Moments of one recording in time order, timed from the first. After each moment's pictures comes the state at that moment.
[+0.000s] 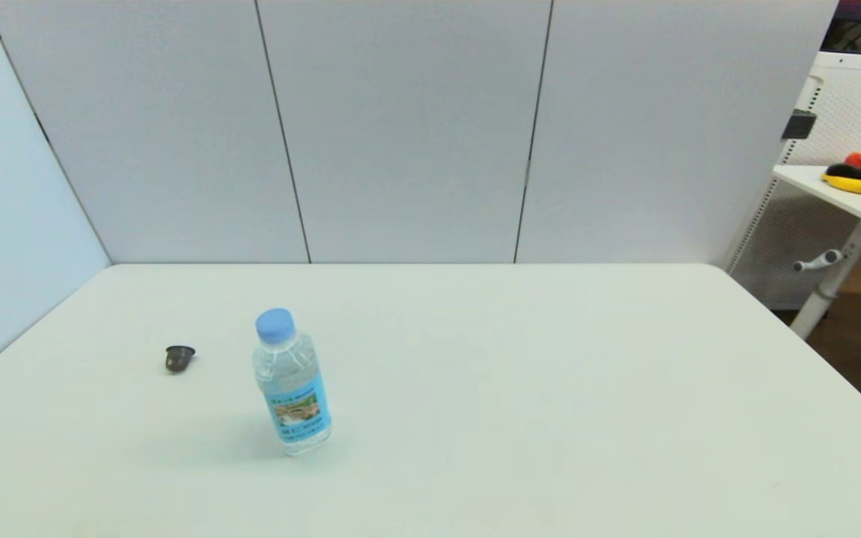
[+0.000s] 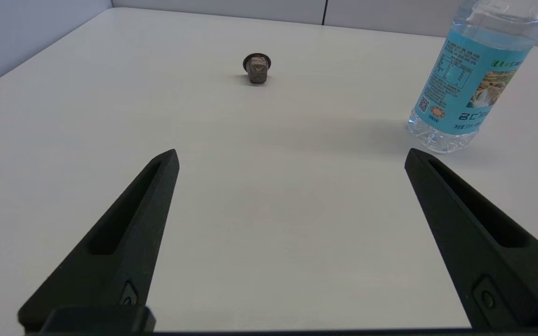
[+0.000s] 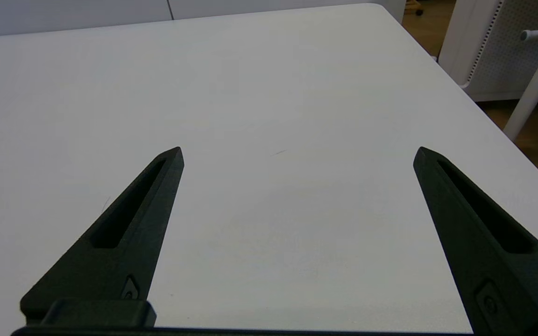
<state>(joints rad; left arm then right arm) 0.00 0.00 0.00 0.00 0.01 -0.06 -0.01 0.00 -0.01 0.03 -0.04 0.06</state>
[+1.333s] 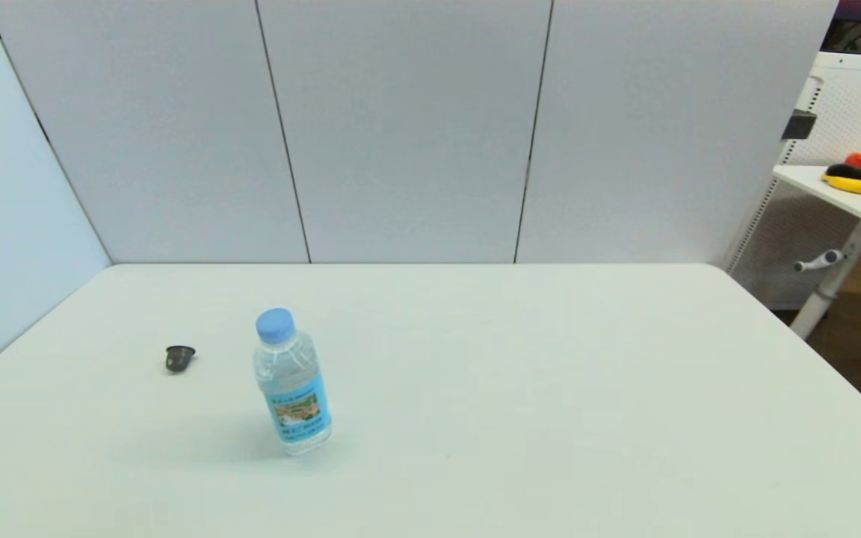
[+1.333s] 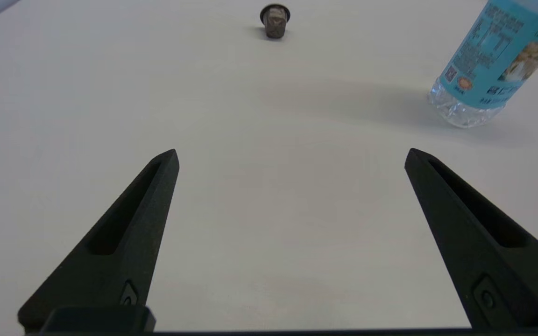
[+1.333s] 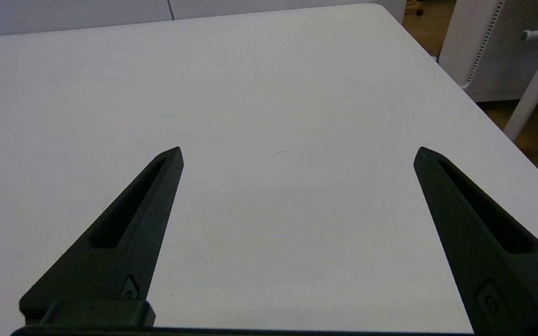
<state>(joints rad) 0.00 0.08 -0.10 0.16 0.06 -0.10 -0.01 0.00 -0.01 0.03 -0.04 0.06</state>
